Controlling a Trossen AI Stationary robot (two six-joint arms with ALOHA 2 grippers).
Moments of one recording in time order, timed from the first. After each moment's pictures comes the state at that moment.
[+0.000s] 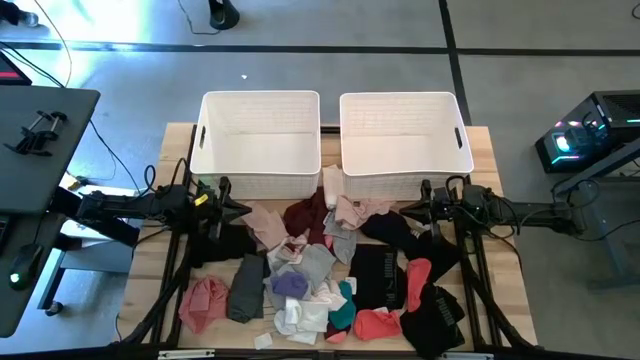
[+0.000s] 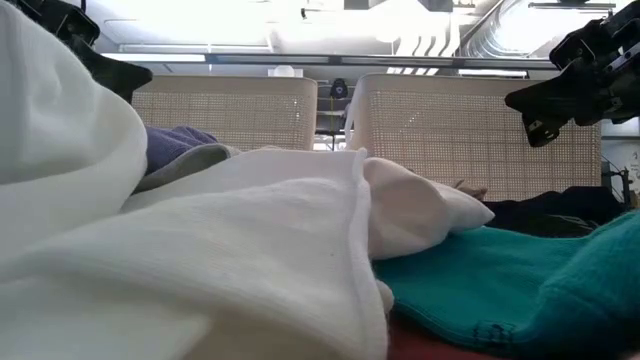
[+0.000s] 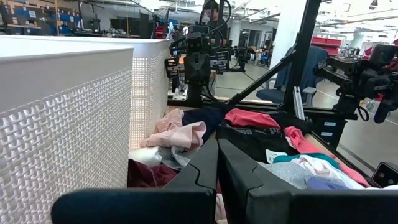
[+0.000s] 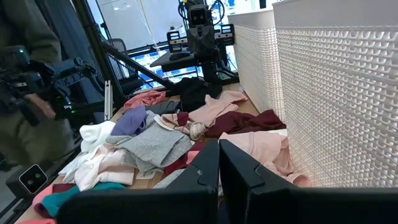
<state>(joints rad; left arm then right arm) -0.06 0.01 0.01 0.01 -0.06 -0.07 -0.06 0.10 0.01 0.03 -0.09 0.20</state>
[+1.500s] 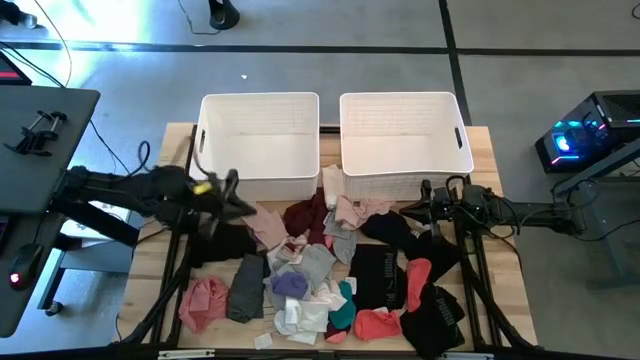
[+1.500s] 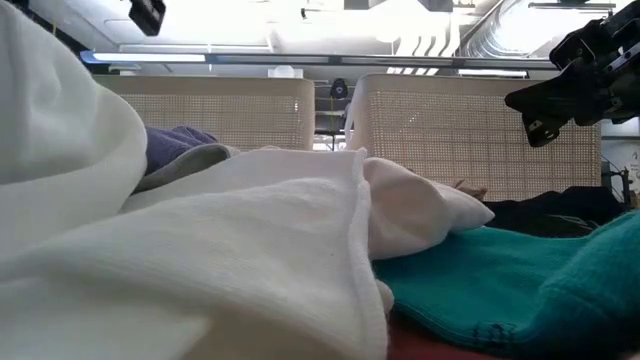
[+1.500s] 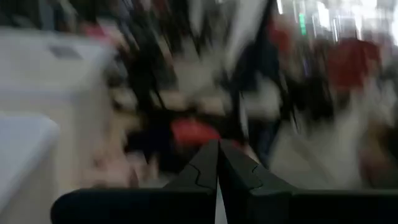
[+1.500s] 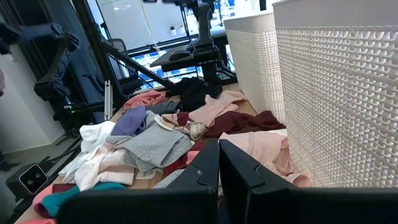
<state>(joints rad) -0.13 0.62 0.59 -0.11 0.09 -0.17 -0.07 0.10 0.01 0.03 -0.09 0.20</state>
